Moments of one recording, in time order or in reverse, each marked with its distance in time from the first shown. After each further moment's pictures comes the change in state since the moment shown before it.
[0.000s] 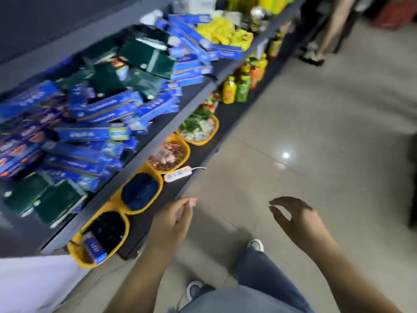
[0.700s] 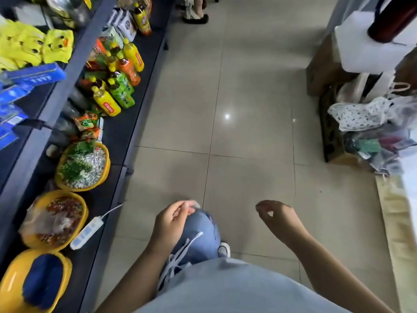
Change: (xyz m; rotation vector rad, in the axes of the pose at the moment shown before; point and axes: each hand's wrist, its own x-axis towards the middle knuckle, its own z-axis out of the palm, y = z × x) left_hand 0.156 0.109 0.375 0.081 -0.469 -0.171; right_hand 0.084 0.313 -0.128 0.265 -0.042 0.668
